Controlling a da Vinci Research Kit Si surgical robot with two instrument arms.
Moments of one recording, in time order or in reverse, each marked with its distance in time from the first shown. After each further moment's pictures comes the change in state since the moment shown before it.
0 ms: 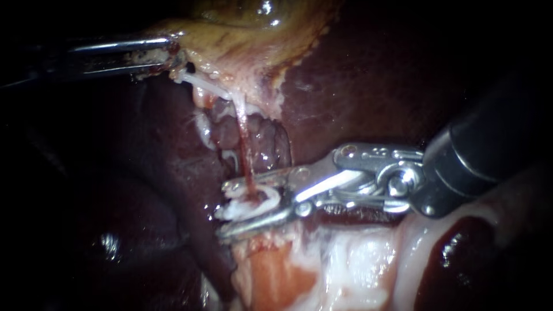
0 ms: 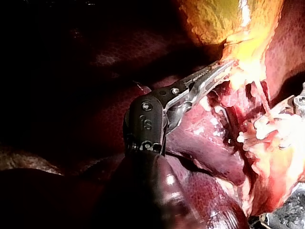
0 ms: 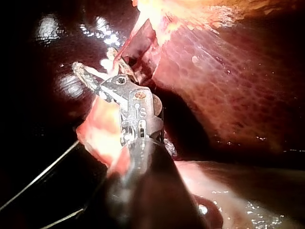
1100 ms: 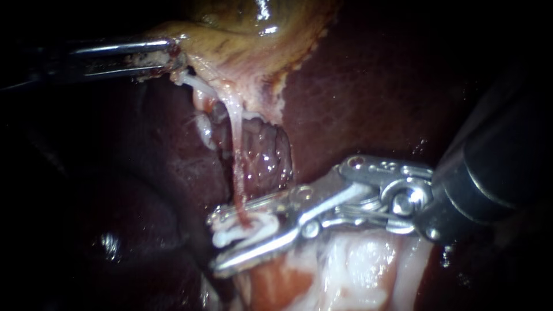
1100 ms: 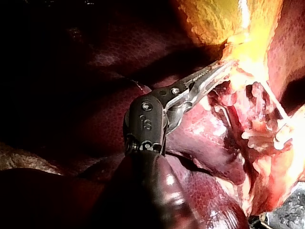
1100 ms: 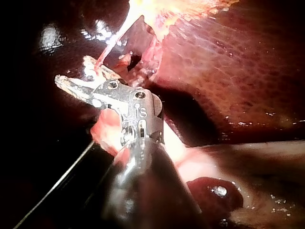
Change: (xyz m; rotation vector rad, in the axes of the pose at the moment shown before) right arm 0.001 -0.003 -0.001 0.174 0.028 0.048; left arm 0.000 0.000 0.000 0.003 0.001 0.002
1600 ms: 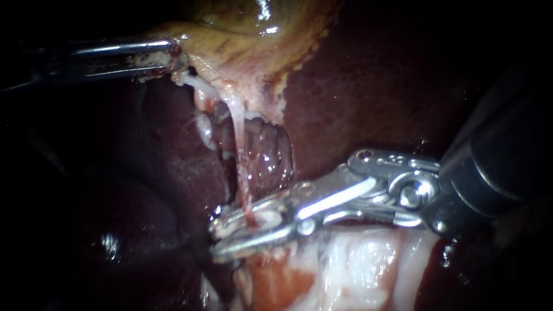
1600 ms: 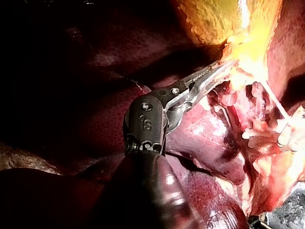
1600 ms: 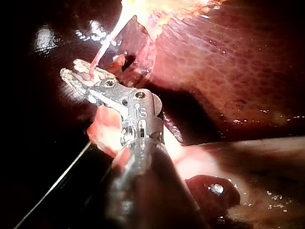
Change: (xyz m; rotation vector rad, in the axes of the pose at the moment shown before) right arm 0.000 0.000 -0.001 -0.011 0.012 0.013; left arm 0.000 0.000 0.000 0.001 0.001 0.000
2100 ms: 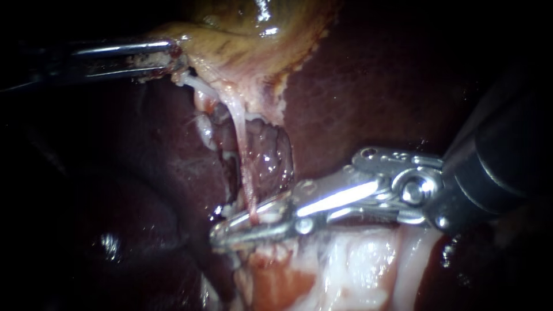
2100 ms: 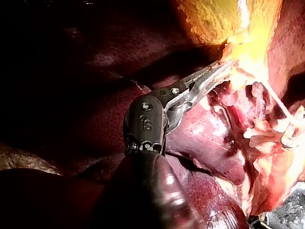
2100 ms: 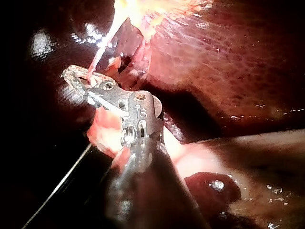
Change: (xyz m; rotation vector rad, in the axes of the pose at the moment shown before) right arm 0.000 0.000 -0.001 -0.020 -0.038 0.063; left arm 0.000 0.000 0.000 0.000 0.000 0.000
